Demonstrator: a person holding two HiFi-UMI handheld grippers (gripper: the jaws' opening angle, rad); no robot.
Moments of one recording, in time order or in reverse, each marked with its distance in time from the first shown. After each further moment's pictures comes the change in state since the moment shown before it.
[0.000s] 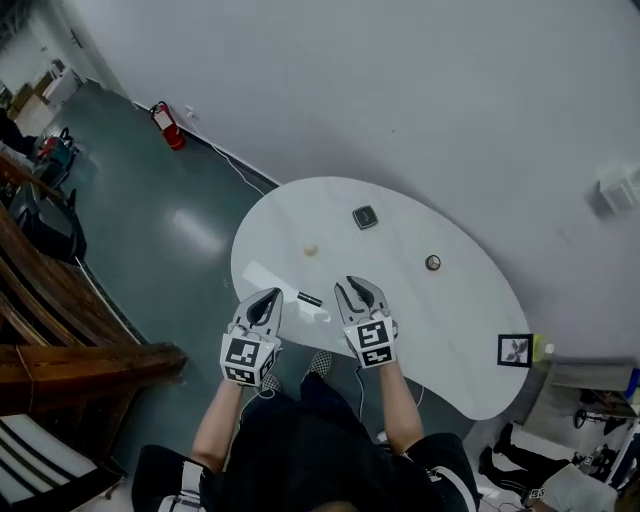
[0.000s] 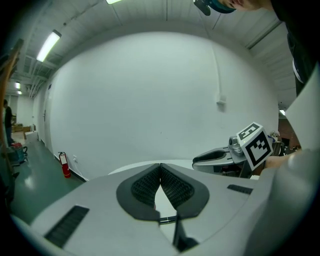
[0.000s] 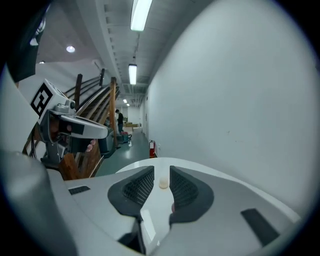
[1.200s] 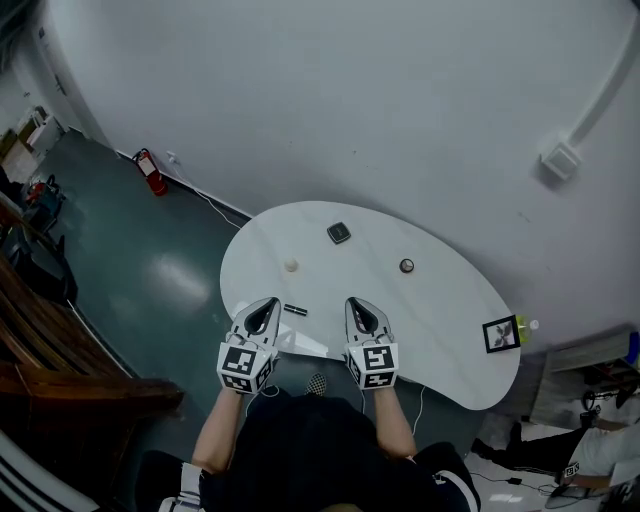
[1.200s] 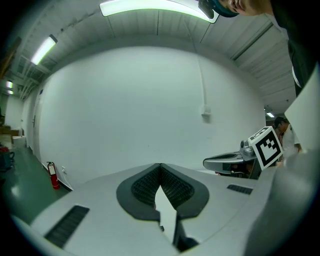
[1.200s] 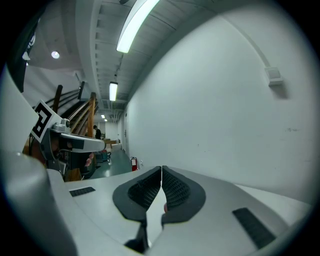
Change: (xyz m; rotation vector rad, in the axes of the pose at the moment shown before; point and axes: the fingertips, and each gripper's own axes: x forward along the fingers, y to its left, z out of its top) left arm -0.034 -0.051 0.039 0.057 -0.135 -0.104; right arm -0.112 -0.008 0.019 0.129 -0.189 -0.259
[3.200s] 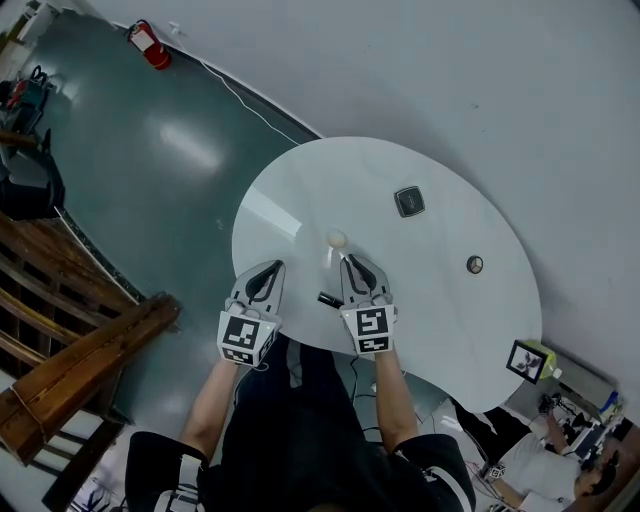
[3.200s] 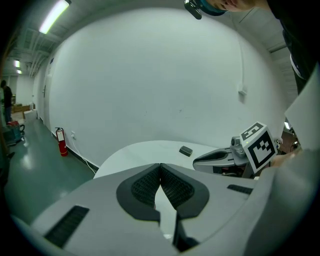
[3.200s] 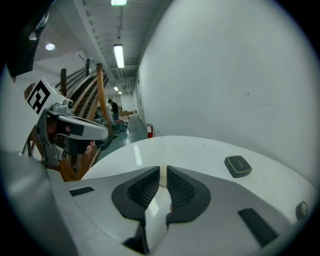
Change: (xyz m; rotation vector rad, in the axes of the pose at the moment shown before) left arm 0.115 0.194 -0.154 -0.189 0.287 0.067; right arm 0.266 0.057 -0.137 -0.059 0.388 0.220
